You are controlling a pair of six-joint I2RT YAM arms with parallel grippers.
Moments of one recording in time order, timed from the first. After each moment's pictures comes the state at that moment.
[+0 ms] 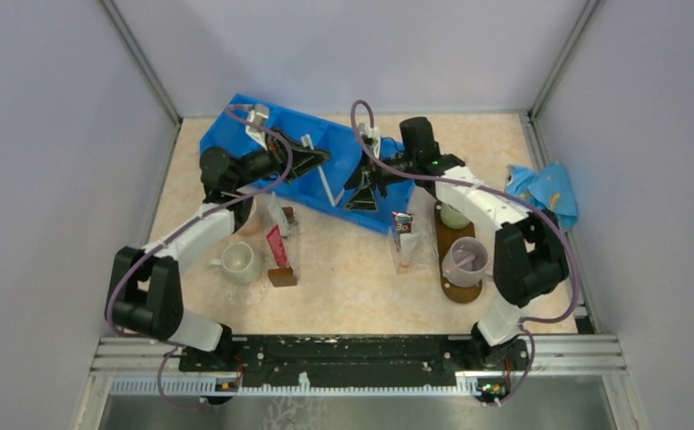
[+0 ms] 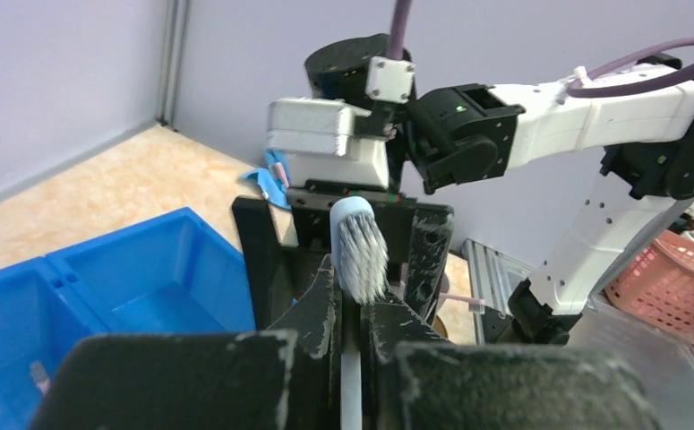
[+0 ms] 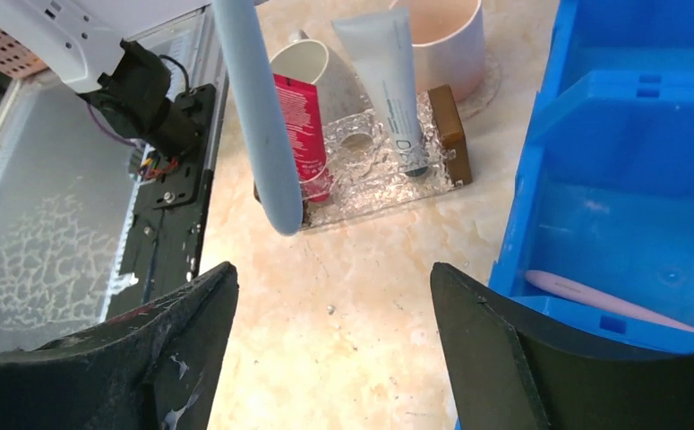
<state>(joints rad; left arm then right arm) -0.31 1.52 0.95 1.05 0.94 -0.75 0.45 1.71 1.31 -0.16 -1.14 -0.17</state>
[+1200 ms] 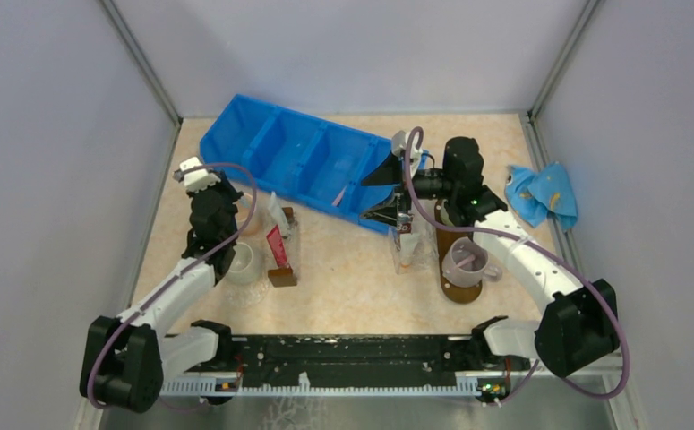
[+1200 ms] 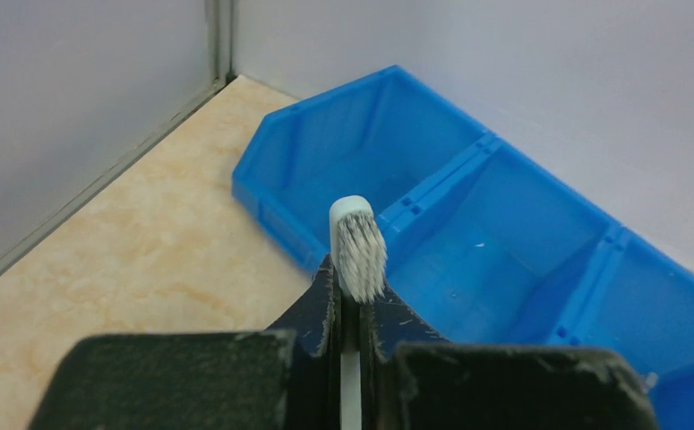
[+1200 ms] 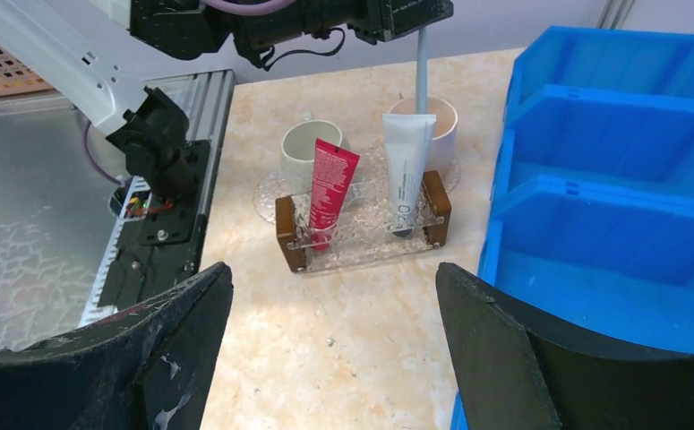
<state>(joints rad) -0.26 1.05 0.51 0.61 -0.59 -0.26 0.41 1.25 0.98 0.16 -1.10 -0.04</state>
